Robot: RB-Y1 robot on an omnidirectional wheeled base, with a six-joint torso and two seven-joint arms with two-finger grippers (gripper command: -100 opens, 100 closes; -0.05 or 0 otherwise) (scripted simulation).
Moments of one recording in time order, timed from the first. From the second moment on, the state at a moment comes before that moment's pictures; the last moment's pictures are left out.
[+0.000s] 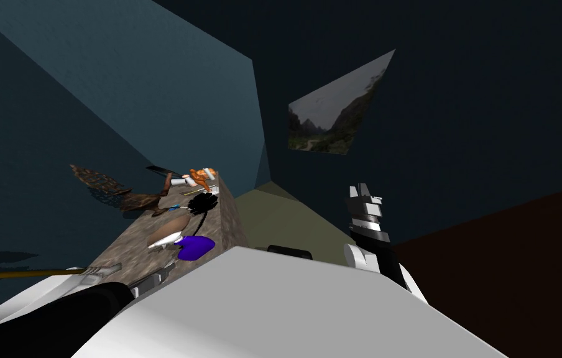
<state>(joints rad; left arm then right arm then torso) 1.24 0.87 0.28 -1.59 -0.13 -0.24 -0.17 0.49 0.01 -0.04 -2.22 0.05 -0.44 -0.14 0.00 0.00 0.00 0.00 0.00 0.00</state>
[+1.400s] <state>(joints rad) 1.38 1.00 0.36 -1.59 -0.15 -0.33 -0.13 0.49 0.01 -0.04 -2.22 0.05 -0.44 -0.14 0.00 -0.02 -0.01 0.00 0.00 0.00</state>
